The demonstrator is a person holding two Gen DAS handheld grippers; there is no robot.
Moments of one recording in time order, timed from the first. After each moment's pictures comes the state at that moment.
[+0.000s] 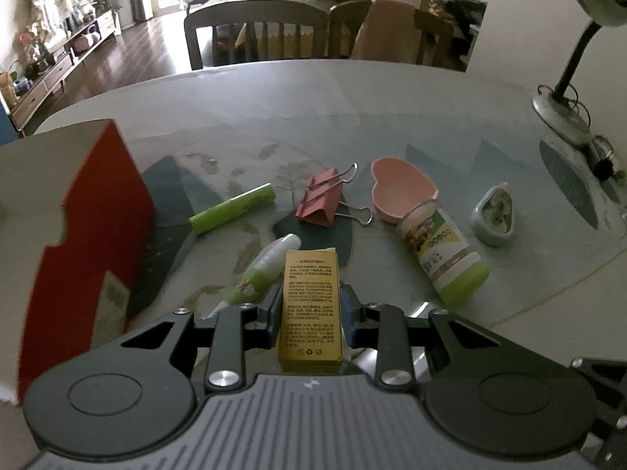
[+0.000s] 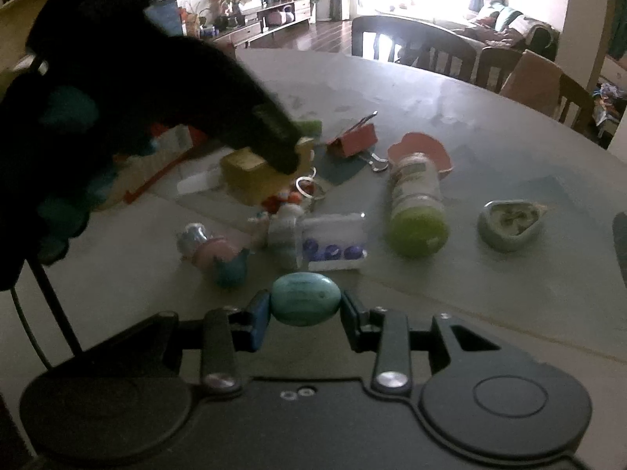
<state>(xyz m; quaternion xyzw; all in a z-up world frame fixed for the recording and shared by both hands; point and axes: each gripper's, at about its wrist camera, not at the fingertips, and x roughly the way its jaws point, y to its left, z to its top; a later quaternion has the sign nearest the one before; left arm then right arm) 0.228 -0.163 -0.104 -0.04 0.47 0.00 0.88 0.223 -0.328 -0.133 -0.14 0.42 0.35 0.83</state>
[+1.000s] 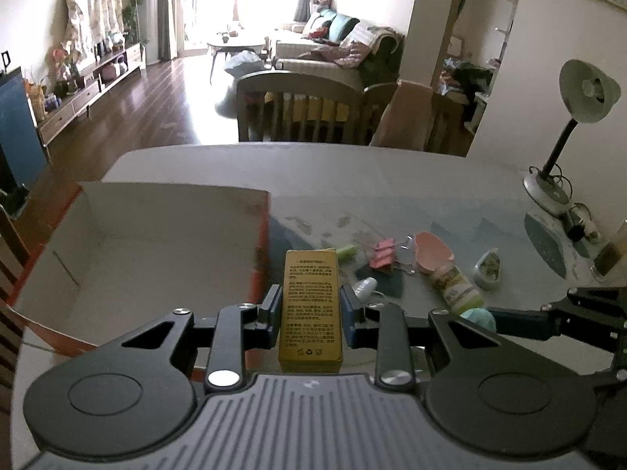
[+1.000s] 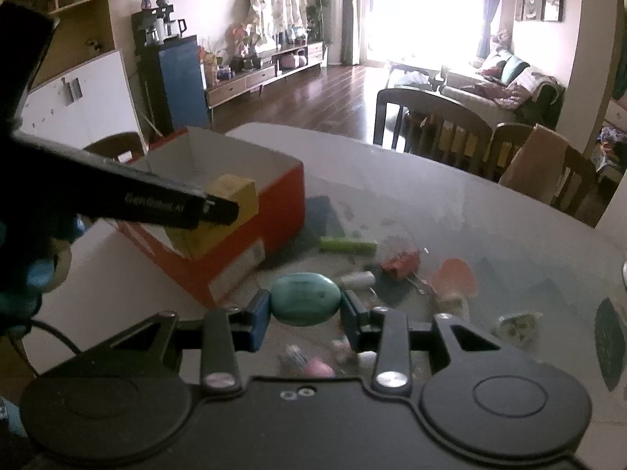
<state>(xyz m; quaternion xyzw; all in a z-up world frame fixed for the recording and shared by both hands) 0.132 -0.049 0.005 -0.07 0.38 0.01 0.92 0.184 -0.240 -0.019 -0.14 0.35 0.37 0.85</state>
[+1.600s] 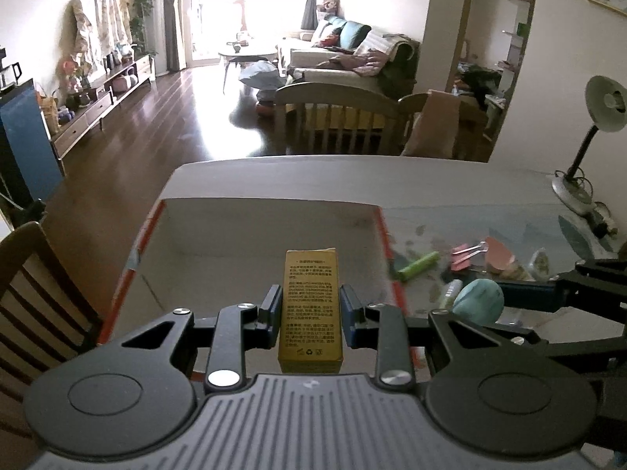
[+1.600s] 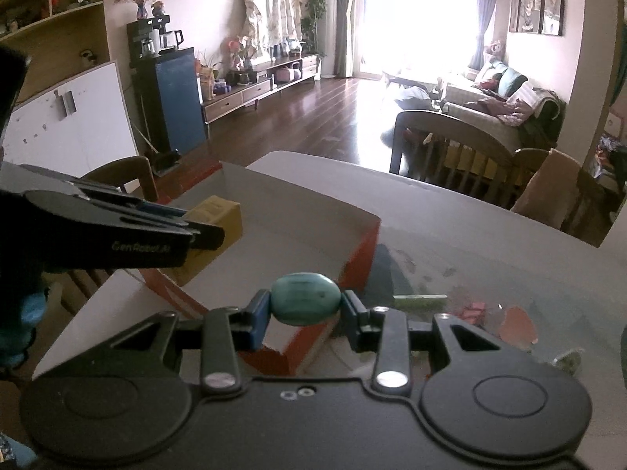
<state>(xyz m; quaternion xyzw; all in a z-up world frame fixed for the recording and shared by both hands) 0.126 0.067 0.008 -0.05 0.38 0.01 0.92 0.167 -0.116 -0.010 -0.14 0.34 0.35 0.87</state>
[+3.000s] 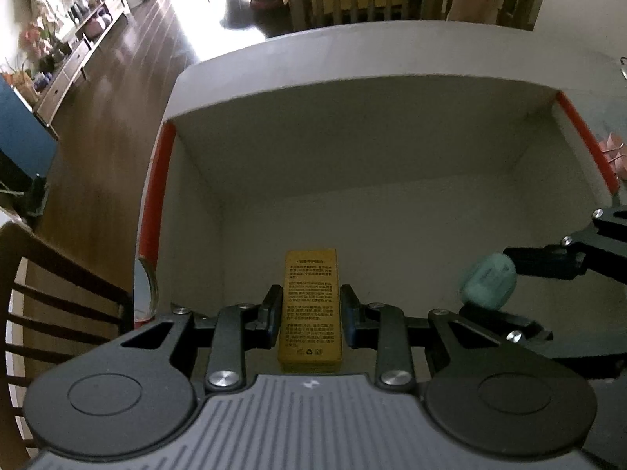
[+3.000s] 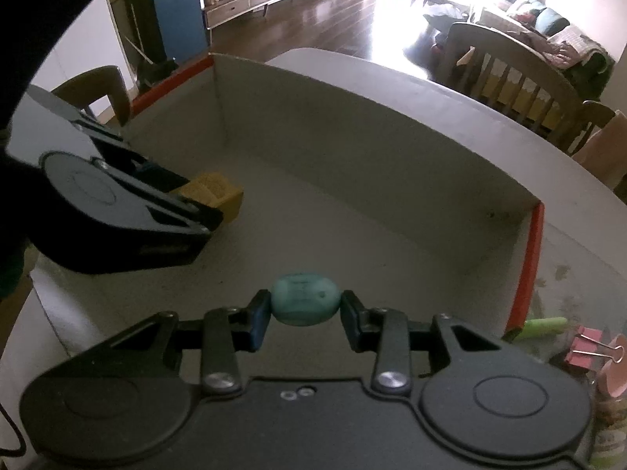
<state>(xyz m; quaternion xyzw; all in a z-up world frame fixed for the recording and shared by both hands) 0.243 0.159 -0.125 0.04 0.54 0.00 0.84 0.246 0.030 -0.129 -0.20 0.47 0.33 0.79</state>
